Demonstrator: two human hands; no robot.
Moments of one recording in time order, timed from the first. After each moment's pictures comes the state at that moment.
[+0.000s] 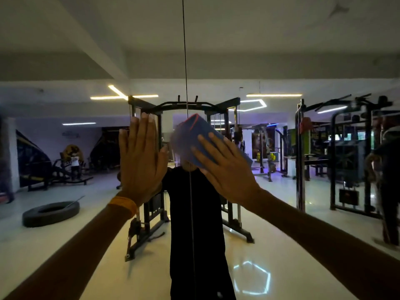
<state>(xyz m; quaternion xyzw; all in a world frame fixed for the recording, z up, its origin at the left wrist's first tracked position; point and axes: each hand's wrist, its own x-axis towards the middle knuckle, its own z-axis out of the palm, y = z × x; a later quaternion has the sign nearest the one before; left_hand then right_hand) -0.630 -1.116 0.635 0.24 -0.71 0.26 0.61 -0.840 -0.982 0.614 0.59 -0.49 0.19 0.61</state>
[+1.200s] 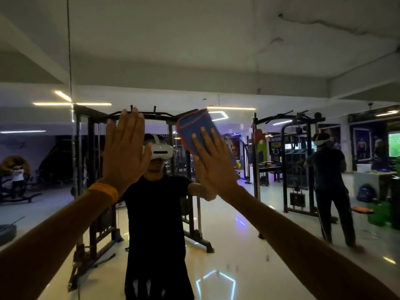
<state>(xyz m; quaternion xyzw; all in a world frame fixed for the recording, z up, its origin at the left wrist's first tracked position) -0.811 -1.004 0.697 0.21 -0.73 0.31 0.58 -1.032 -0.861 0.654 0.50 -0.55 0.34 0.57</state>
